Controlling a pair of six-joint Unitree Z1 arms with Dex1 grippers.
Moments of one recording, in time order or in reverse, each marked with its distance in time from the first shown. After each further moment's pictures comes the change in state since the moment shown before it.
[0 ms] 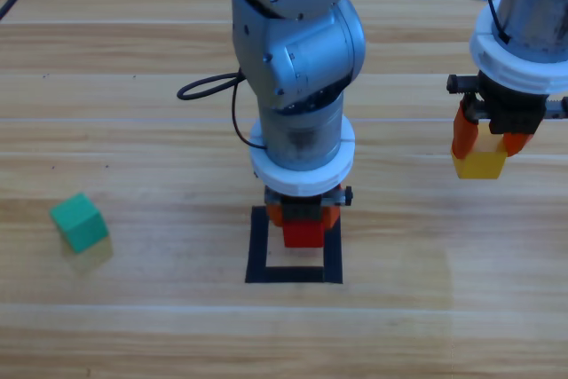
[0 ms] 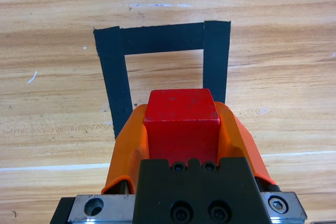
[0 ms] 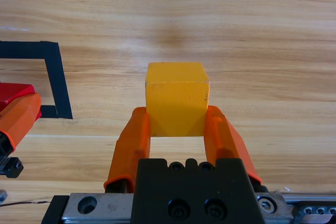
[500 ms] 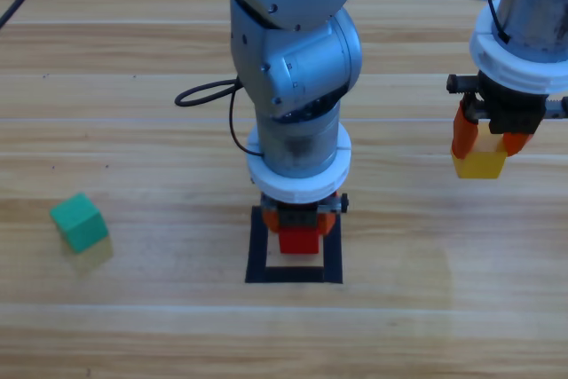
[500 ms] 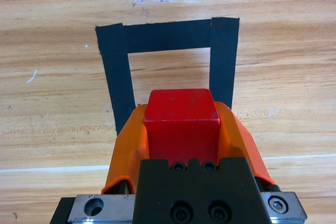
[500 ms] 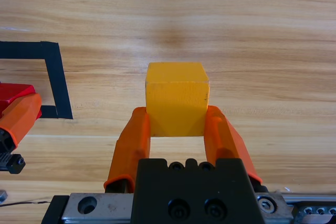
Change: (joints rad) arm 0 -0.001 0.000 0.027 -0.017 0.001 0.001; arm 1 0.000 0.000 0.000 -0.001 0.000 0.000
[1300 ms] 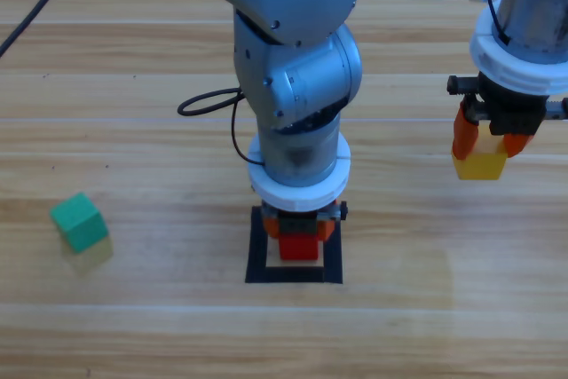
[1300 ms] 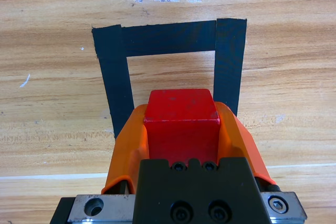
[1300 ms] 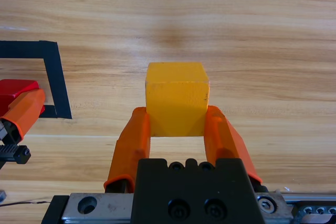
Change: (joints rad) arm 0 0.000 0.013 0.025 -0.031 0.002 0.000; arm 1 0.000 0.000 0.003 -0.001 0.000 0.000
